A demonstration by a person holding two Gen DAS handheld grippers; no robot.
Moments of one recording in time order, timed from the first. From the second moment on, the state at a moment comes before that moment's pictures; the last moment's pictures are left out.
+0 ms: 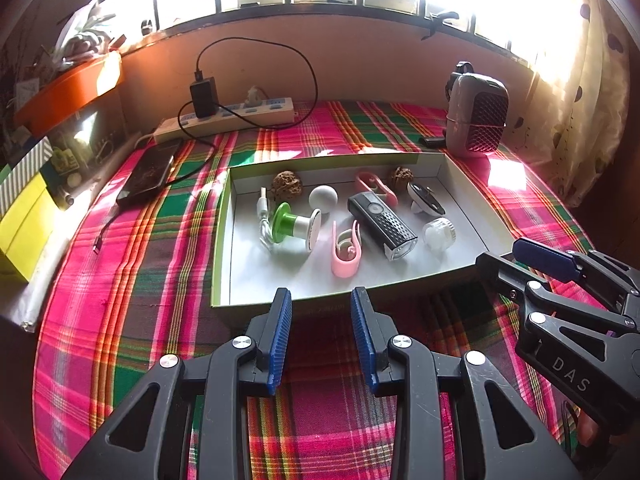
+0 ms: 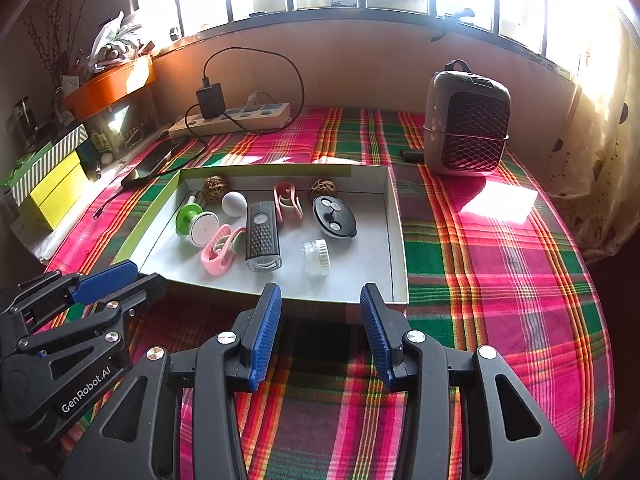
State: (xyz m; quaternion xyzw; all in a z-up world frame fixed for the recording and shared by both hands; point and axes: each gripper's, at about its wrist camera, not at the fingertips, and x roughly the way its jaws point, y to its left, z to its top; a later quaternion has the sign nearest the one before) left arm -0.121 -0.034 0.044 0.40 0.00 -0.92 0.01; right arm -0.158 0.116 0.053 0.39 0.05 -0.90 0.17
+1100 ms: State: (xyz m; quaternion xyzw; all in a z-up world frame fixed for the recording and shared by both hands) left arm -0.084 -0.033 0.005 0.43 0.01 -0.90 0.04; right arm -0.126 0.129 0.012 0.43 0.08 -0.89 0.14
